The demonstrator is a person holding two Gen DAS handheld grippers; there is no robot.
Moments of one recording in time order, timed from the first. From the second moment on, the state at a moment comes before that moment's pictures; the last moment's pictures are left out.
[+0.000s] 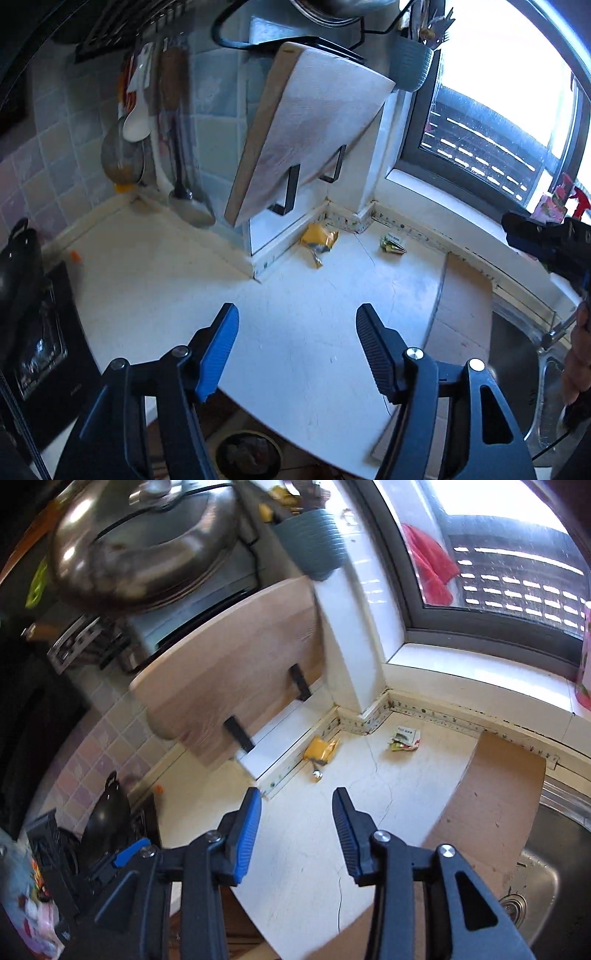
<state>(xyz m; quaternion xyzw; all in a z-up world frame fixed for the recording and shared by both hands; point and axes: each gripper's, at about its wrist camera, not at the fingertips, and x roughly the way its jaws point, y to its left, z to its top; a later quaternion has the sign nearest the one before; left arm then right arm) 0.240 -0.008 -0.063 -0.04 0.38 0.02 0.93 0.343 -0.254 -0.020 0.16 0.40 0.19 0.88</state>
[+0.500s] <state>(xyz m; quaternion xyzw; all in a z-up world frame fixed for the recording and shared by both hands) 0.375 -0.053 -0.137 0.01 0.43 0.03 0.90 0.498 -0.301 -0.124 0.24 0.47 0.09 0.85</state>
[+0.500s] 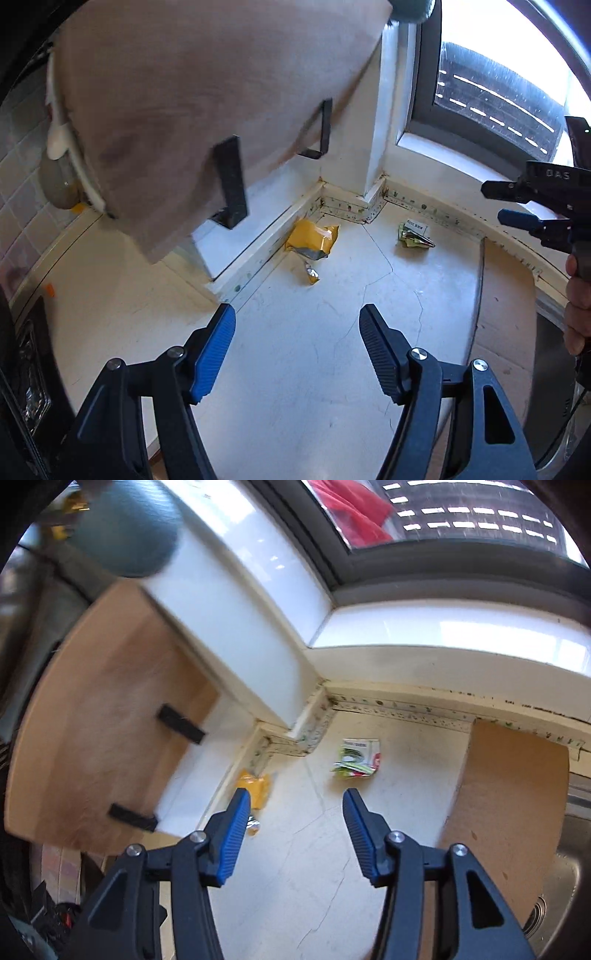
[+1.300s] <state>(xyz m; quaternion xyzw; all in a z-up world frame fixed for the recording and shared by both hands) 0.514 -0.072 -0.242 -0.01 0.44 0.09 0.90 0.595 -0.299 -0.249 0.19 0.50 0.06 0.84</state>
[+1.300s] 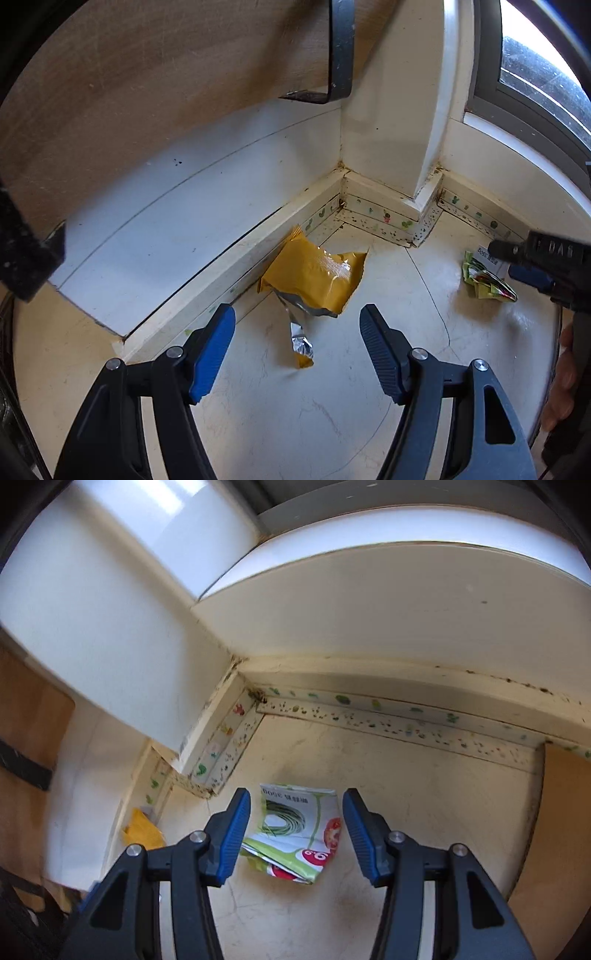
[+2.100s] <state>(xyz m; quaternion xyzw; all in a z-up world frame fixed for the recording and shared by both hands) 0.563 -0.073 -0.262 -0.05 0.48 0.15 0.86 0.511 -0.278 -0.201 0.14 0.47 0.15 0.86</state>
